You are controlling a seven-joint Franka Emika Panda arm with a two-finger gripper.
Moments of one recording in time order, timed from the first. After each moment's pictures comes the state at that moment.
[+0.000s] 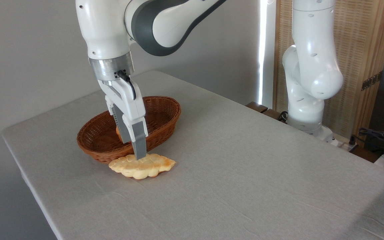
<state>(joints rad) -0.53 0.06 0.34 -1.85 -0.02 1.94 0.74</state>
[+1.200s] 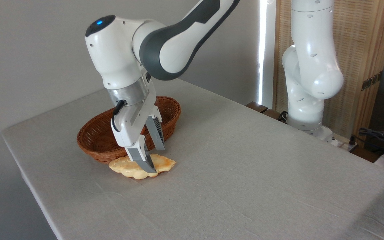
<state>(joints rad) -0.53 0.08 0.32 -1.97 -0.03 1.94 1.47</state>
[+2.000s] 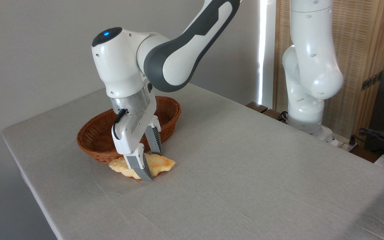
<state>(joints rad) -0.54 0.09 0.32 -2.03 -0.03 2.06 1.47</state>
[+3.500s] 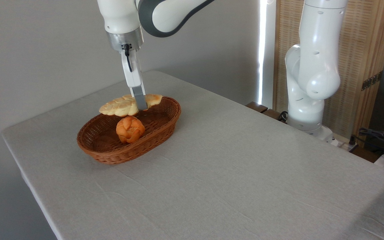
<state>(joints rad) -0.65 -0.11 0.17 -2.00 -0.17 1.90 0.86</state>
